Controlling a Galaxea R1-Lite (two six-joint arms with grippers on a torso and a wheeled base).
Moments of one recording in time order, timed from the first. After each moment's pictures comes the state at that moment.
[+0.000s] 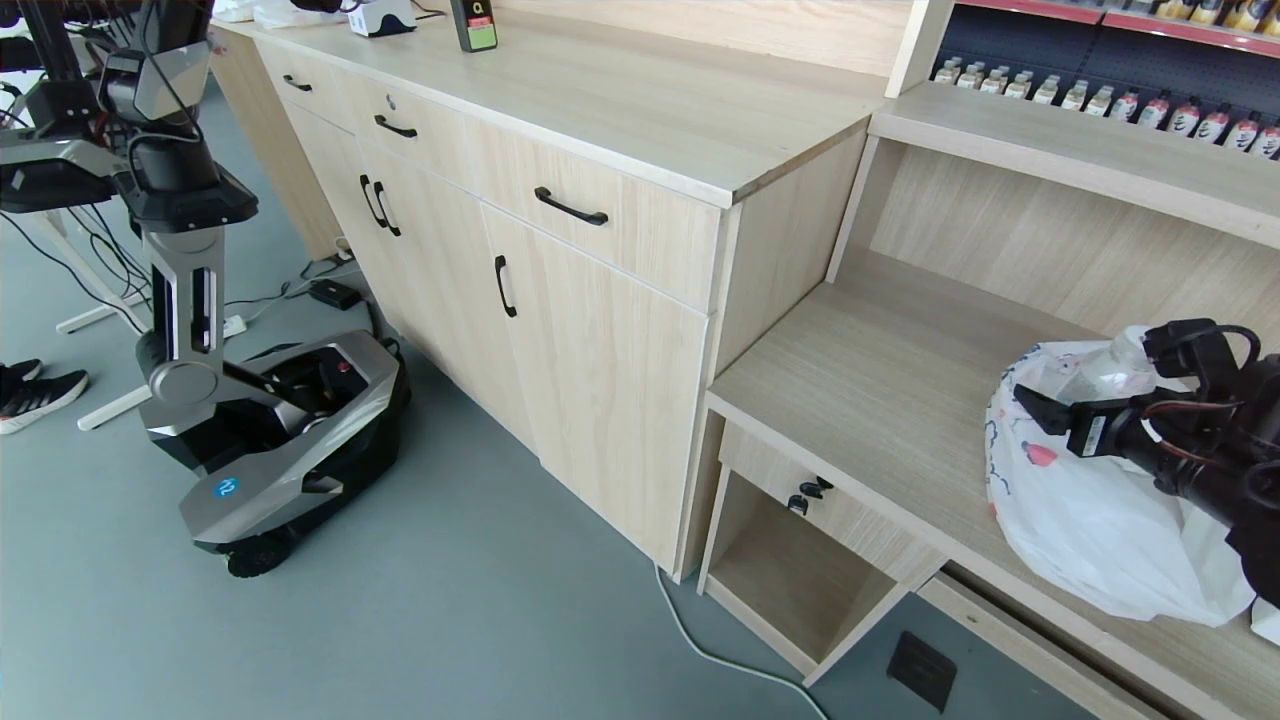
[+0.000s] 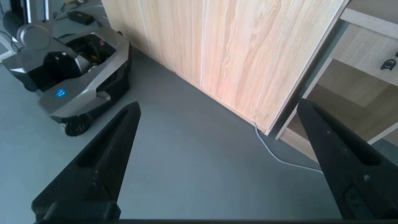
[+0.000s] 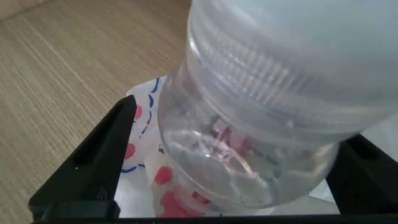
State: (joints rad) left arm 0.00 0.00 0.00 0.00 -0.05 0.00; right arm -0.24 1.89 -0.58 -1.25 0.24 -0.17
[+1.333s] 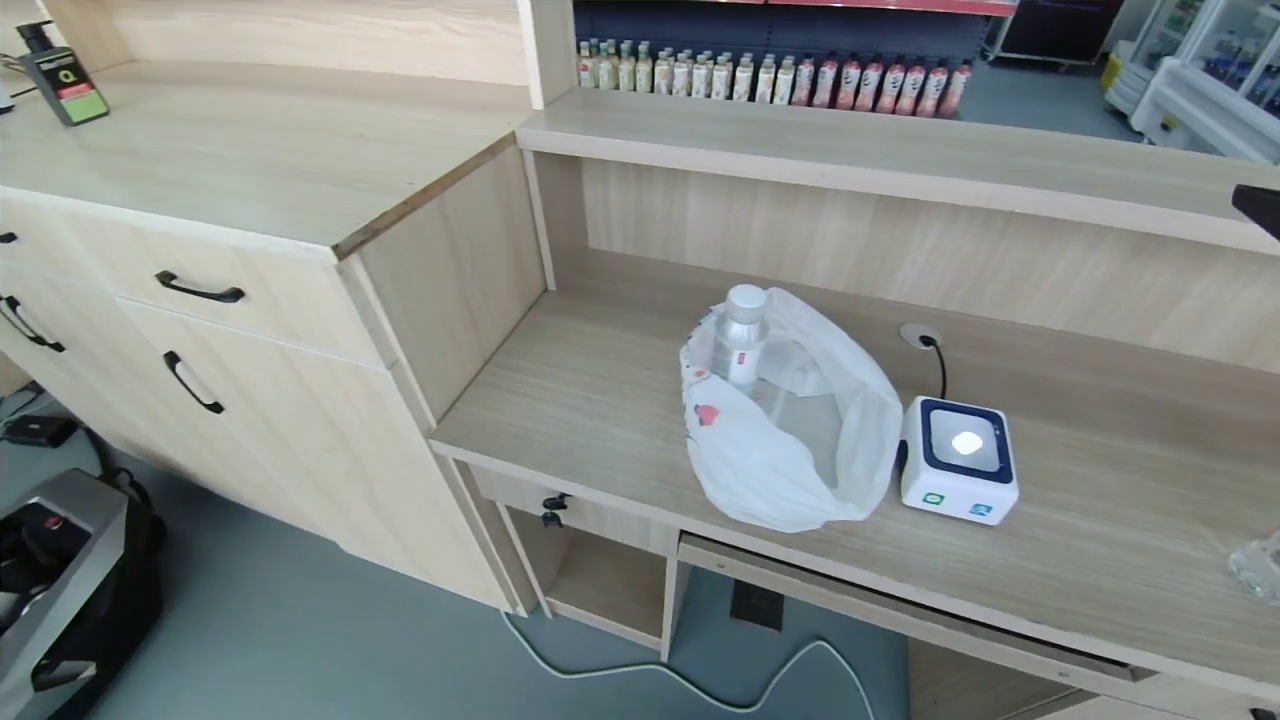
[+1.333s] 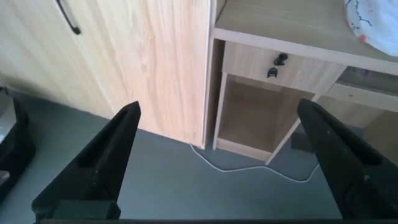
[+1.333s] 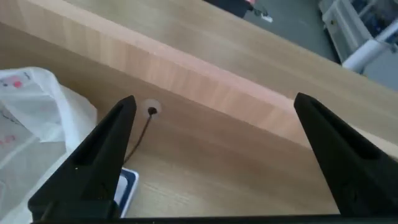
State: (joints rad) left arm 0.00 0.00 0.00 0.00 -0.05 0.00; right arm -0.18 1.23 -1.01 -0.31 0.01 -0.34
